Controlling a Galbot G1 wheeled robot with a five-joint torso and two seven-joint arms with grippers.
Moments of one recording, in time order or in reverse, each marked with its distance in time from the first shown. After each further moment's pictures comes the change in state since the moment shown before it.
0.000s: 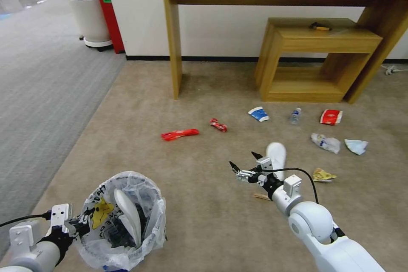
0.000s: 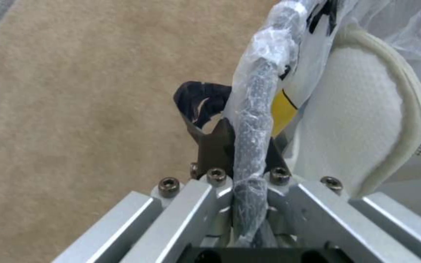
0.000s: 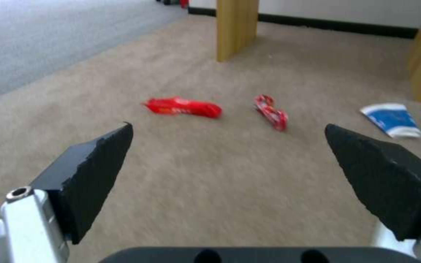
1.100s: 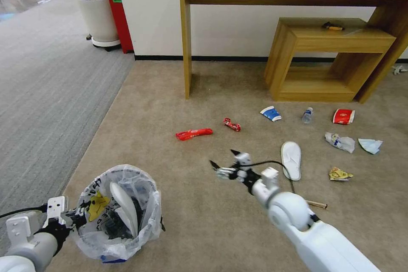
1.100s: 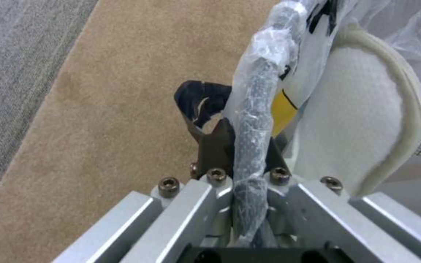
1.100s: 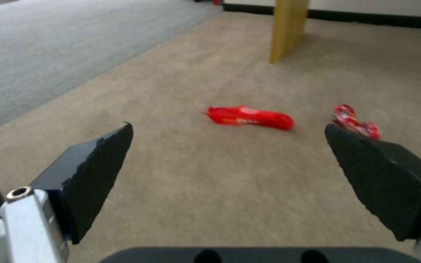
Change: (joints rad) left arm -0.050 0.028 0.007 0.014 -0.004 0.000 -0.022; right arm 0.072 -0.012 -0.108 -0.023 0.038 -0.011 0.038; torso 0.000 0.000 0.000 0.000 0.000
